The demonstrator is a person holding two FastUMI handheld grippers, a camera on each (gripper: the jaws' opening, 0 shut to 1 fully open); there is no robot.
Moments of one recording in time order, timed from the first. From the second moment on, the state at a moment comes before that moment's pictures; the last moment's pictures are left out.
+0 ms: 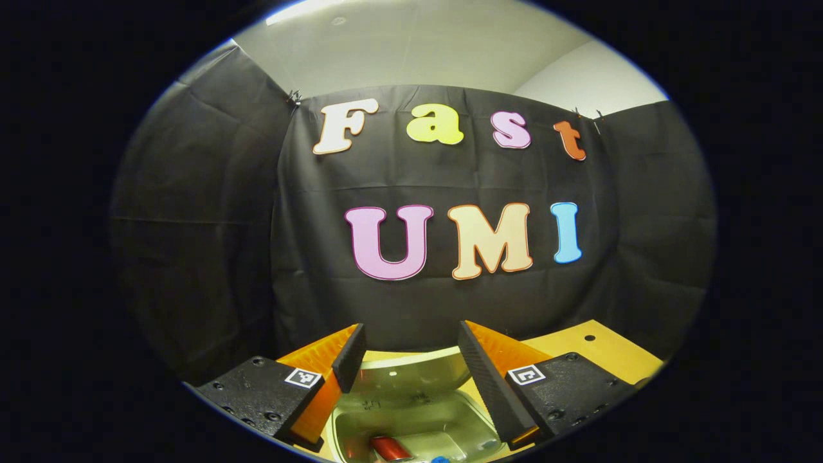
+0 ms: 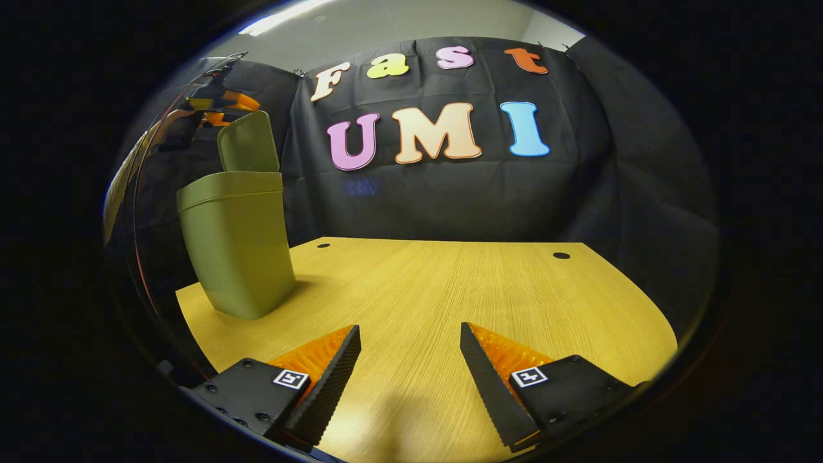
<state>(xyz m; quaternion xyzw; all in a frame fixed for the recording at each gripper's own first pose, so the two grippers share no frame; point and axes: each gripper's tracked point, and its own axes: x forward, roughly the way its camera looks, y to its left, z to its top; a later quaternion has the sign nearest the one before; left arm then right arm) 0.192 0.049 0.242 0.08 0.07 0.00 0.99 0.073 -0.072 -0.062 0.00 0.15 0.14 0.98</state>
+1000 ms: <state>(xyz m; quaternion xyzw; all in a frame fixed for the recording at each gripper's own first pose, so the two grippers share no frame) 0.114 0.039 0.114 0.08 0.11 -0.04 0.99 0.073 -0.048 -0.073 -0.03 0.16 0.17 0.97</state>
